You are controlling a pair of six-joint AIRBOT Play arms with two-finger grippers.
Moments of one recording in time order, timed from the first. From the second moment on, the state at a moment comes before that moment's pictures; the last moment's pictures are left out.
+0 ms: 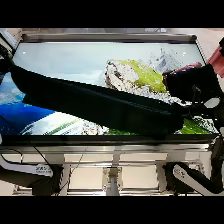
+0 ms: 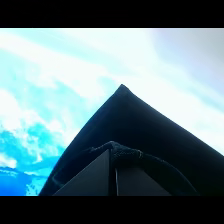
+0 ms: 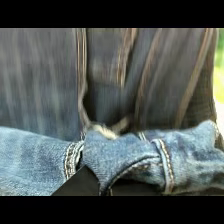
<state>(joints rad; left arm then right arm) 0.45 -1.59 1.71 1.40 -0.91 -1.47 -0.36 -1.10 0.77 -1.13 1.03 1.43</state>
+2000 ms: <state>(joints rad) 0.33 -1.84 1.82 1.84 -0.92 -1.63 -0.29 -1.45 0.98 -1.08 0.72 1.48</state>
